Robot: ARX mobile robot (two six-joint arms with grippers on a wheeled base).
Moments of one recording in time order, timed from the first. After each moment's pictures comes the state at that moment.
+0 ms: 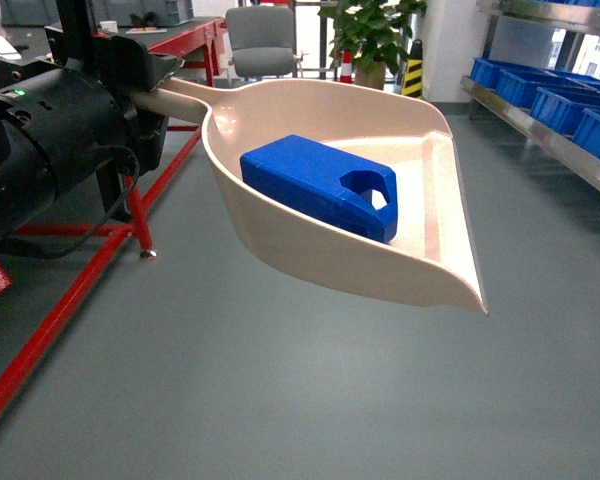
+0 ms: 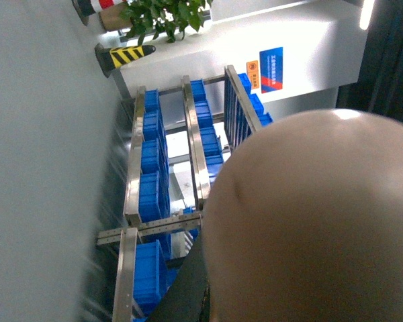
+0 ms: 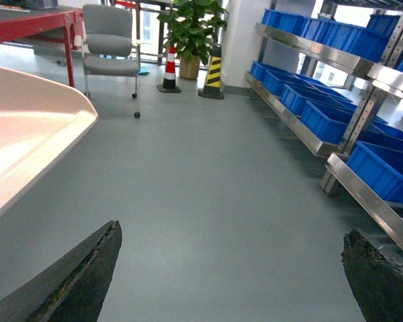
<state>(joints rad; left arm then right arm) -0.25 1.90 0.78 1.28 0.00 -1.38 0.54 0.60 0.15 0.40 0.68 -0.08</state>
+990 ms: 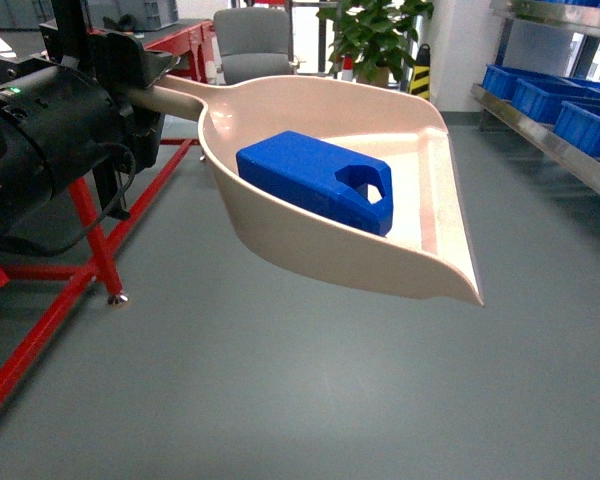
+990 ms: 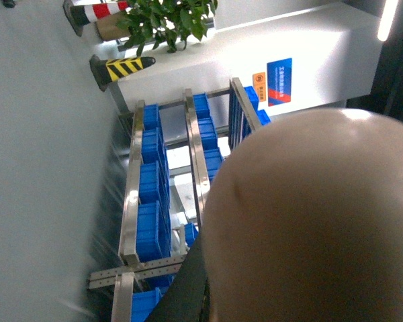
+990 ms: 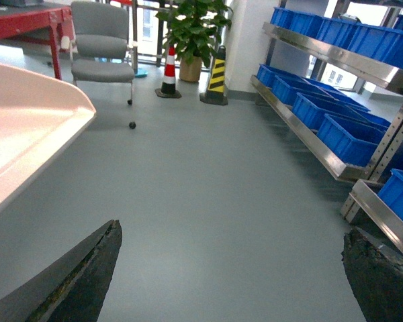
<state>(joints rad) -0.25 1.90 0.78 1.28 0.00 -1.38 0.54 0.60 0.15 0.41 0.68 -0.08</state>
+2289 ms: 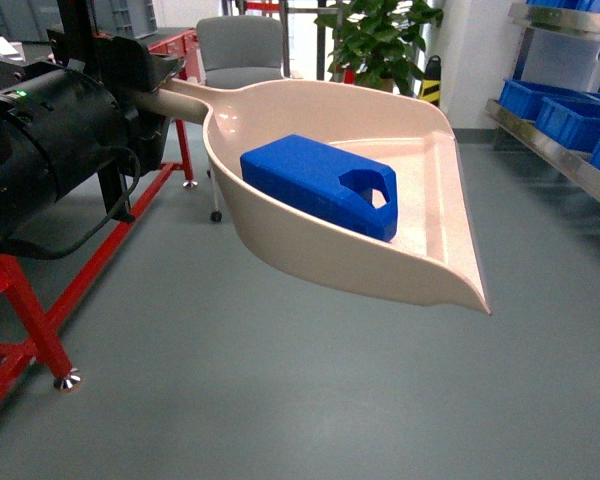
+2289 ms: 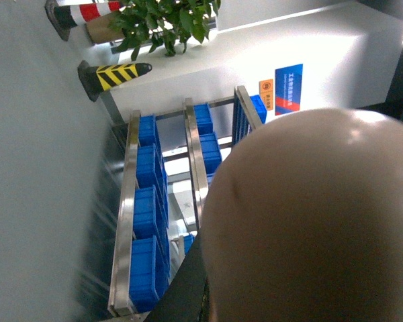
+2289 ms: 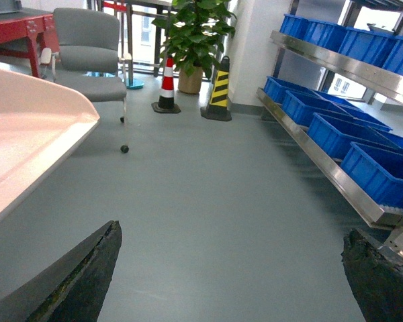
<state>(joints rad) -0.25 1.90 0.78 1.28 0.00 -1.38 0.54 0.60 0.15 0.40 0.68 -0.08</state>
